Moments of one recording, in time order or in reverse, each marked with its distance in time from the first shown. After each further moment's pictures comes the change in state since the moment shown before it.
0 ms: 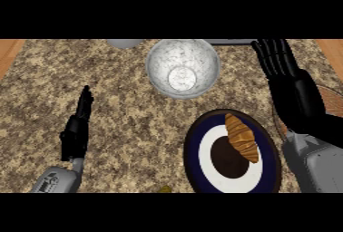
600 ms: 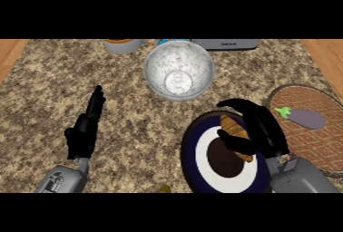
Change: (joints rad) left arm -0.013 -0.016 -0.035 -0.023 0.038 -0.071 0.051; right arm 0.113 -0.182 0.374 0.121 0.691 -0.160 0.326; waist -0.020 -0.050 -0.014
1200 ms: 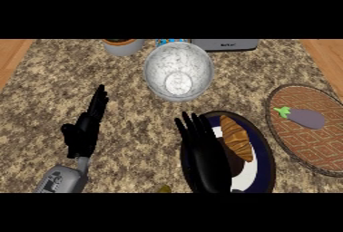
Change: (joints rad) left arm -0.004 0.001 -0.001 -0.028 0.039 -0.040 0.052; right arm 0.012 0.233 0.357 0.005 0.711 -0.063 0.391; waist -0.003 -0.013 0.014
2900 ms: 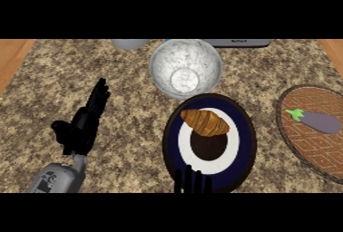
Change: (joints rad) left arm -0.015 0.018 -0.001 -0.100 0.007 -0.032 0.072; right arm 0.337 0.189 0.310 -0.103 0.420 0.403 0.584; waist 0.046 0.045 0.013
